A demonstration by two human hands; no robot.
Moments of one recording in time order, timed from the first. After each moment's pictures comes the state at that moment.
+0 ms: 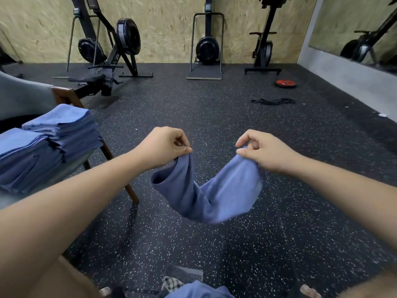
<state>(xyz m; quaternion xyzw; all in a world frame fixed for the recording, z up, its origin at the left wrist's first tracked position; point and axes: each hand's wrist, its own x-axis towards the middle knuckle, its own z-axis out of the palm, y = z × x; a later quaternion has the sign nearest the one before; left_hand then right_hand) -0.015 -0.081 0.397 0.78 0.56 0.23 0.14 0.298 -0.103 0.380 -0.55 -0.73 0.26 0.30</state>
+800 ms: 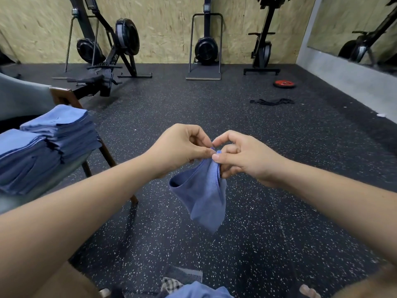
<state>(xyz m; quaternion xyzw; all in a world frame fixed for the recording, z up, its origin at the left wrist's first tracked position) 0.023 -0.119 0.418 0.73 0.46 0.33 0.38 0.242 -0.145 0.406 -0.45 -0.65 0.51 0.34</state>
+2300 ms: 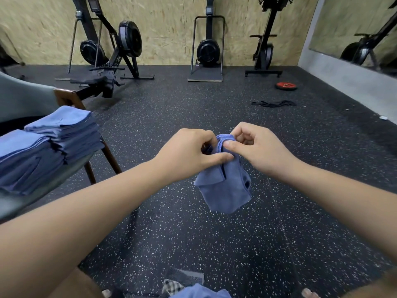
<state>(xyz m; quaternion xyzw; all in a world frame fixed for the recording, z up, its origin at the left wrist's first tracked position) 0.033 -0.122 0.412 0.85 0.44 0.29 0.05 0.259 -0.129 0.409 -0.48 -0.74 0.26 0.40</state>
